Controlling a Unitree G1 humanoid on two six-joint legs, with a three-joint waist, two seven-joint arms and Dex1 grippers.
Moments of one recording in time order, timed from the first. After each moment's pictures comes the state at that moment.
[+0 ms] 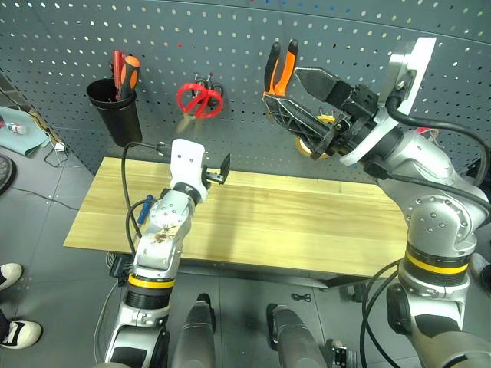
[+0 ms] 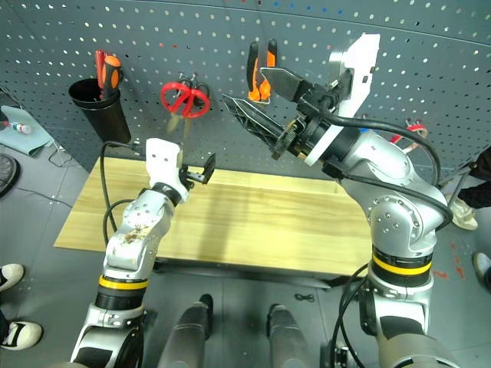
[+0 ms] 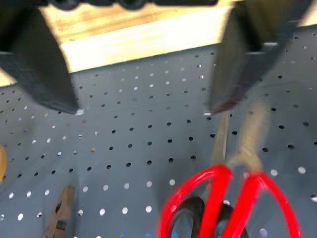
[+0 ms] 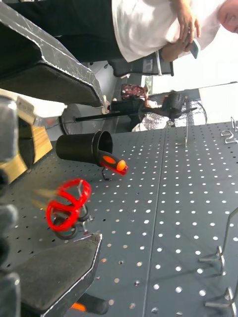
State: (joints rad) left arm -0.46 0.21 0.00 -0.16 -0.11 0.42 -0.15; right arm -0.76 -0.44 -0.14 -0.44 0.83 0.71 0.46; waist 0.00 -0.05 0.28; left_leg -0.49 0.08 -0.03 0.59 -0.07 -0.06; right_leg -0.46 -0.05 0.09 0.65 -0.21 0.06
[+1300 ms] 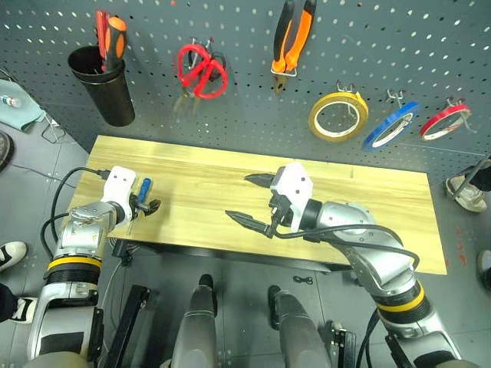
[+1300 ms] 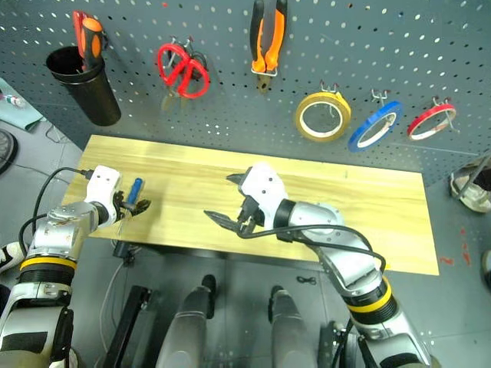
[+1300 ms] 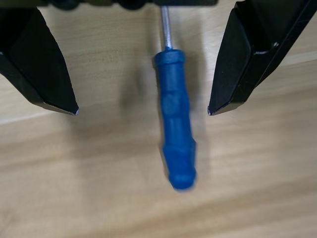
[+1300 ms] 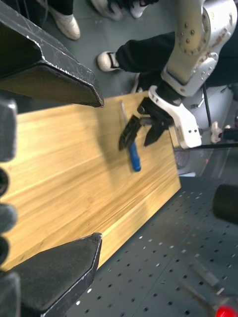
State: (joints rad) left arm -0.60 0.64 0.08 0.53 -0.09 0.50 -0.56; right arm -0.53 -0.44 0.27 -0.43 0.32 0.57 0.61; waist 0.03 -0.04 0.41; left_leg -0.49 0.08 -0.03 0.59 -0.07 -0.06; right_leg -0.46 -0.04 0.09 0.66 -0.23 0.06
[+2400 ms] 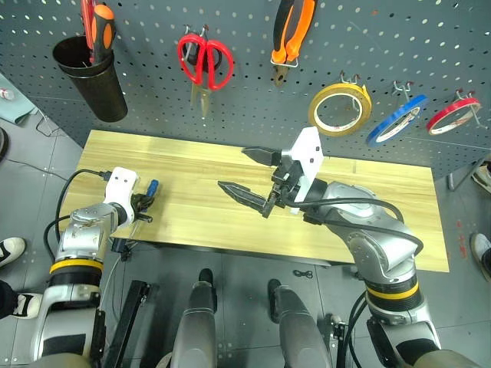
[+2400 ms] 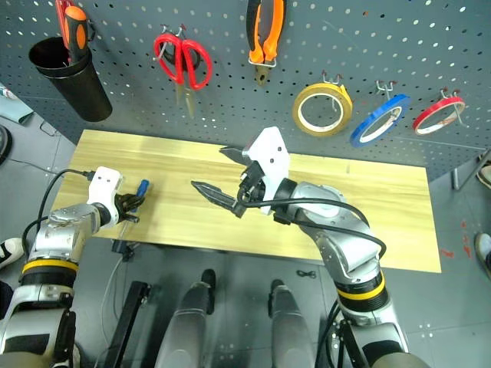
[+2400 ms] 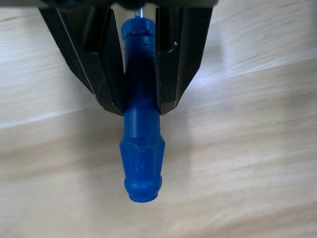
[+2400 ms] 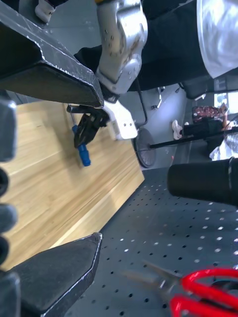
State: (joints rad) left arm -0.50 0.59 0.17 0.31 -0.18 0.52 -0.58; right arm -0.59 -0.33 0.13 -0.46 0.45 0.66 0.59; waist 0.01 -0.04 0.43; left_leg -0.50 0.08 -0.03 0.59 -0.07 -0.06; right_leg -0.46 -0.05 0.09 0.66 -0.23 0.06
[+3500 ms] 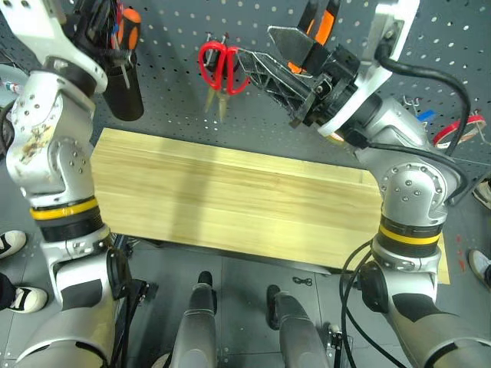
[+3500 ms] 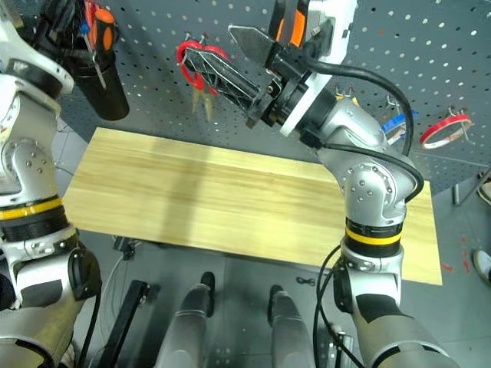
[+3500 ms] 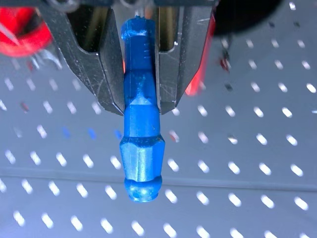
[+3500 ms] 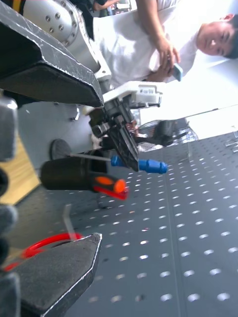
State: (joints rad) left arm -1.06 0.51 0.34 0.07 -0.37 0.40 -0.26; right arm -0.97 -0.29 -0.12 -0.27 0.77 0.67 0.51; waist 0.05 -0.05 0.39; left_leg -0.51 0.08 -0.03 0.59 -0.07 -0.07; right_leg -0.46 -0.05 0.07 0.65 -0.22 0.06
